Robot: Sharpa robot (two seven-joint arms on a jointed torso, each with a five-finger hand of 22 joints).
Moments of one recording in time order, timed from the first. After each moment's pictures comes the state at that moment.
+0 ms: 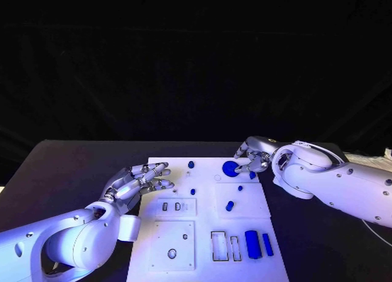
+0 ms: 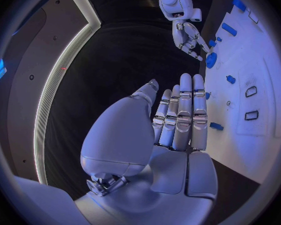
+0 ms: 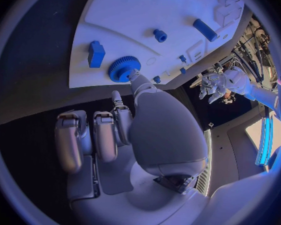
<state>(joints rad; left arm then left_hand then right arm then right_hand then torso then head) 1.14 -0.98 -0.03 1.81 0.12 -0.39 0.50 1.42 -0.04 0.18 0.13 0.14 1.00 0.21 0.07 0.07 1.11 0.15 0.07 0.07 1.23 0.08 0.24 0.27 0.17 1.07 0.19 0.30 0.11 1.29 -0.85 0.01 1.45 -1.46 -0.23 -0.26 1.38 -0.16 0.12 0.20 0.16 0.99 0.13 0.07 0.07 1.46 0.04 1.36 1.31 1.47 -0.04 1.52 1.31 0.03 1.47 0.07 1.55 1.31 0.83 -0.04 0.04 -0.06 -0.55</state>
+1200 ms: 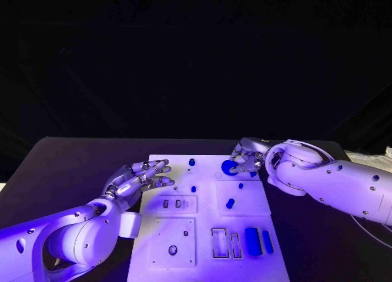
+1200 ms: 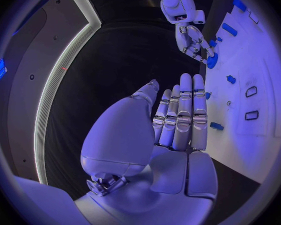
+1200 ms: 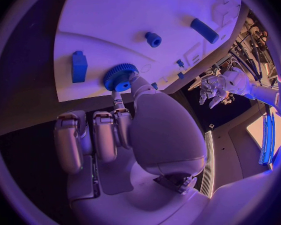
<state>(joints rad) 1.14 -0.98 -0.03 1.80 0.12 -0.39 0.50 1.42 -0.03 0.19 0.13 0.14 1.00 0.21 0.07 0.07 1.11 0.15 0.07 0.07 1.23 0.08 0.24 0.27 0.17 1.07 0.19 0.30 0.11 1.29 -0.79 0.01 1.41 -1.44 -0.18 -0.26 1.39 -0.10 0.13 0.19 0.14 1.05 0.13 0.09 0.08 1.46 0.04 1.43 1.31 1.47 -0.03 1.53 1.31 0.01 1.47 0.07 1.56 1.31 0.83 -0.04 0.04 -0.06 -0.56</state>
